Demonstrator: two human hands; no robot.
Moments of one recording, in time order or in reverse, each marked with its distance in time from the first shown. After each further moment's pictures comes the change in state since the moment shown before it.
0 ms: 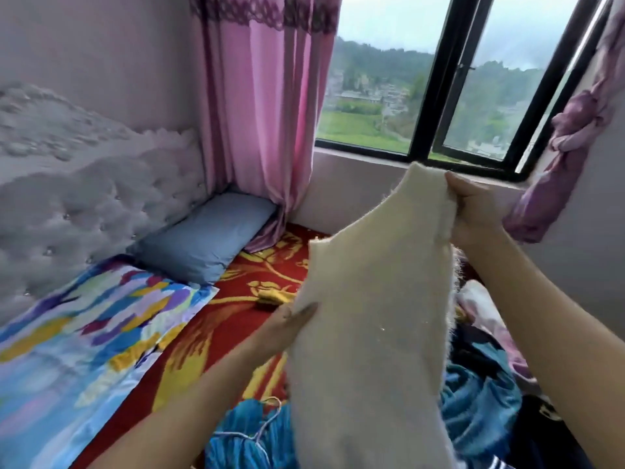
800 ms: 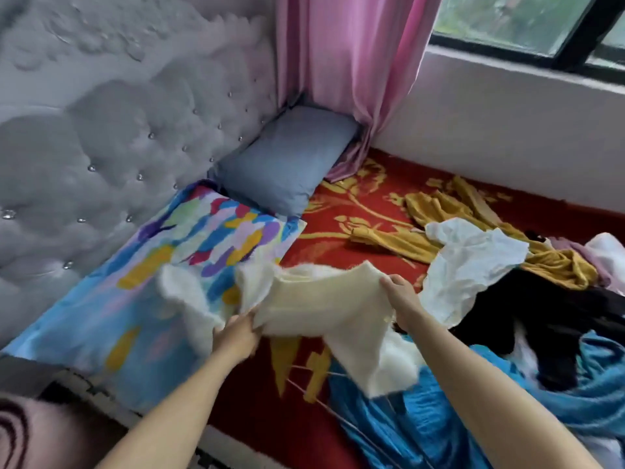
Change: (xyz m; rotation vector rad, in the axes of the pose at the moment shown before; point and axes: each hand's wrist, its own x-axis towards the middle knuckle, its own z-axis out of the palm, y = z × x) left_hand -0.066 -0.221 -0.352 1.044 0.277 -0.555; right_hand 0.053 0.436 0.126 -0.843 0.278 0.496
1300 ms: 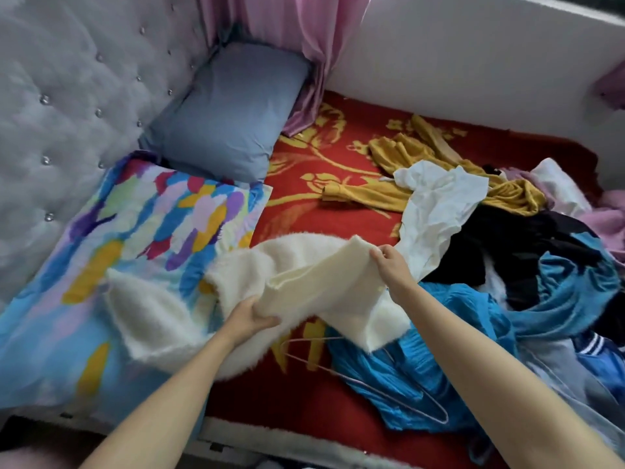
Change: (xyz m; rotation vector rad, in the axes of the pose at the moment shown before) left_hand 0.047 -0.010 0.003 -0.745 -0.395 0.174; right_hand 0.007 0.009 0.032 -0.059 0.161 0.074
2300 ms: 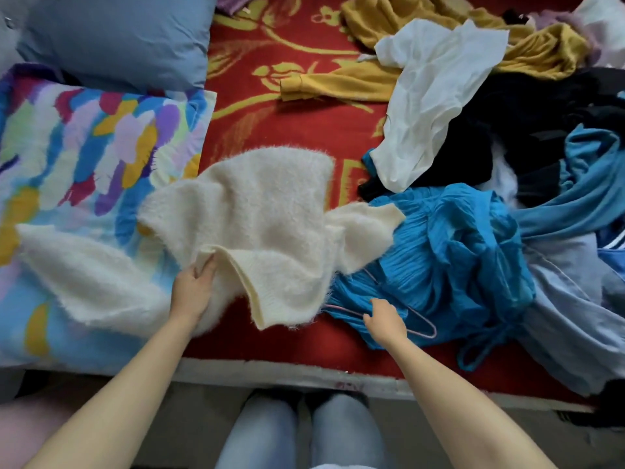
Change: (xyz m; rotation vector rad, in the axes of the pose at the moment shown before) left_hand 0.005 -0.047 0.071 0.144 0.487 -0.160; right_hand -0.055 0.284 -0.002 -0.754 -0.359 0.285
